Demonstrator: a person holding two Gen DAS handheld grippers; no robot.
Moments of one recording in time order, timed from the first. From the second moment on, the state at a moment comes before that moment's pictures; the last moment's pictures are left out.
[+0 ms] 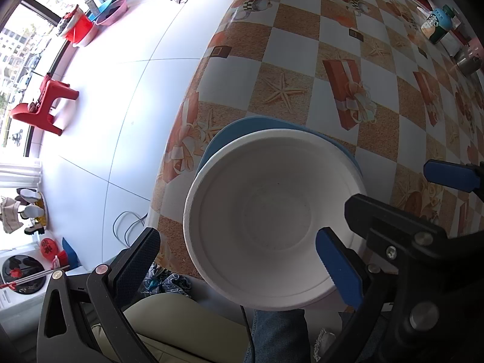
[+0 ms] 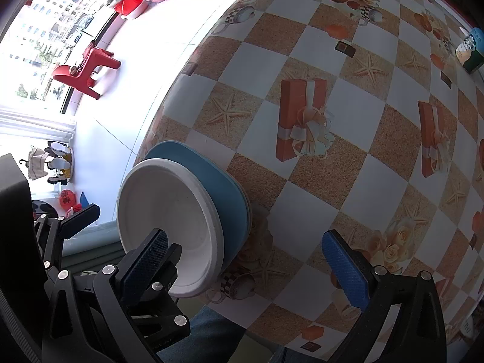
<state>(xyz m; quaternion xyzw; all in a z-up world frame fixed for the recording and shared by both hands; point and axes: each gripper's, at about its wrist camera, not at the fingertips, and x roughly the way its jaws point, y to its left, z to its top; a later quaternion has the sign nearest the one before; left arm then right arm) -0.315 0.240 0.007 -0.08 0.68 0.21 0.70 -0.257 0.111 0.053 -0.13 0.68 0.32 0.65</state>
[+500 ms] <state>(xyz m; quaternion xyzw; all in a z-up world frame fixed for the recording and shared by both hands) -0.311 0.237 0.004 -0.09 0.68 0.22 0.70 -0.256 0.111 0.052 -0.13 0.68 0.33 0.65</state>
